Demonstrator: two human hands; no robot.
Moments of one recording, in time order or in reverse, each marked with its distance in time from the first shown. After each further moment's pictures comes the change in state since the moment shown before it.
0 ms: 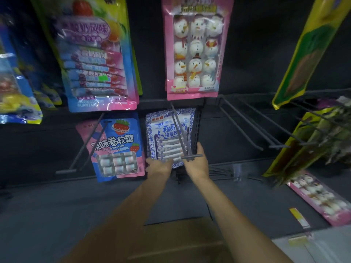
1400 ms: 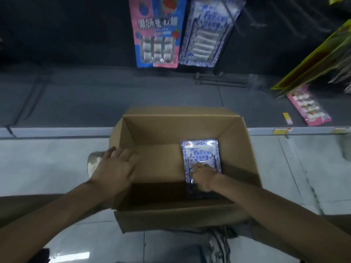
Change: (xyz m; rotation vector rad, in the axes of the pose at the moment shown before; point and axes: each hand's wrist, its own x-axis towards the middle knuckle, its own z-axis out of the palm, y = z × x) left_hand -0.246 -0.311 -0.263 1.308 -0.297 0.688; right_hand -0.358 0.160 -0.018 -1.599 -1.235 -0.343
